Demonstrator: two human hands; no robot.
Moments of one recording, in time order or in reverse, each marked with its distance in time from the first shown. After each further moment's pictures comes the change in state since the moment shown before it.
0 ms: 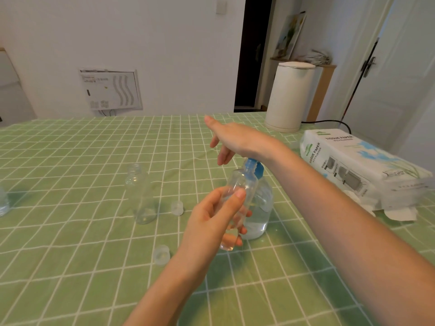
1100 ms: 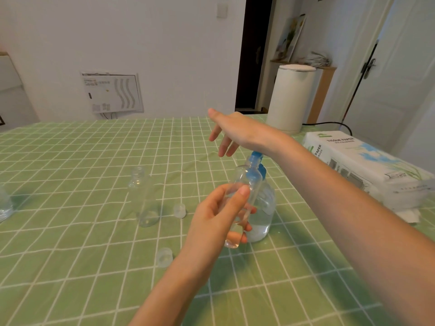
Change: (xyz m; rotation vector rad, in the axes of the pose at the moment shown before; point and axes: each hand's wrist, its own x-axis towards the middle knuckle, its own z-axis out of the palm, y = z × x) left_hand 0.003 0.004 0.001 -0.001 -0.018 0.014; right_hand 0.004 -0.007 -0.012 0.033 0.040 -0.041
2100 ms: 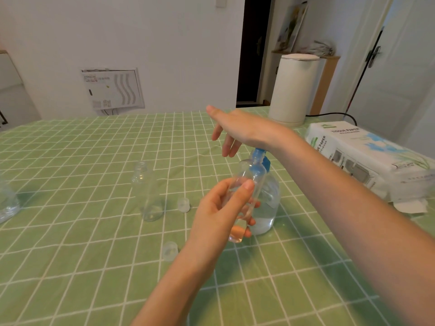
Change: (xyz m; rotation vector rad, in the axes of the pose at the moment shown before) left_hand -0.001 -0.002 -0.002 0.026 -0.014 0.005; right_hand -0.001 0.003 0.007 -0.048 -0.031 0.020
